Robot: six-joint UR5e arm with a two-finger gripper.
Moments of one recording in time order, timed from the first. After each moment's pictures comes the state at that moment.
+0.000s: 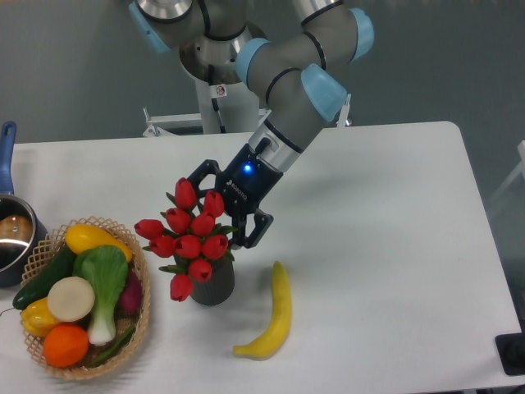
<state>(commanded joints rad) 2.55 -1.78 -1.94 -0.79 0.61 1.21</state>
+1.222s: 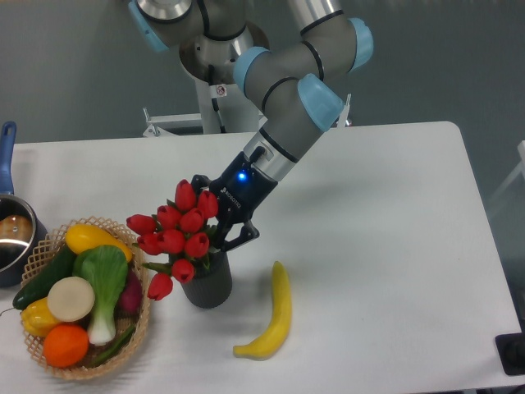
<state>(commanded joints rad) 2.54 -1.79 -1.92 -0.79 0.59 1.20</state>
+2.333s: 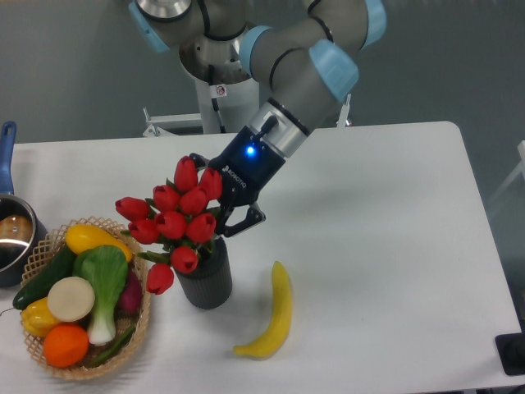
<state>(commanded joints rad) 2.56 -1.73 -1.74 -0.79 0.46 0.88</state>
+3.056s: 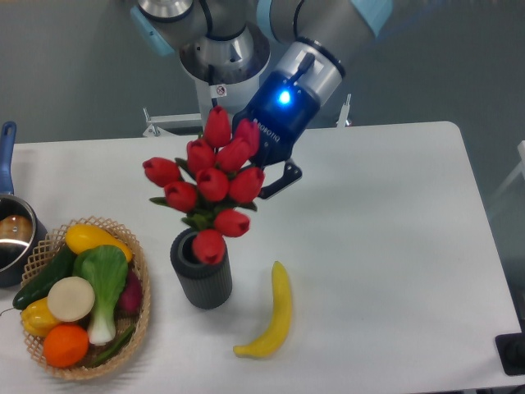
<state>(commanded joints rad) 2.66 -1.65 -1.72 -0.79 0.45 0.75</state>
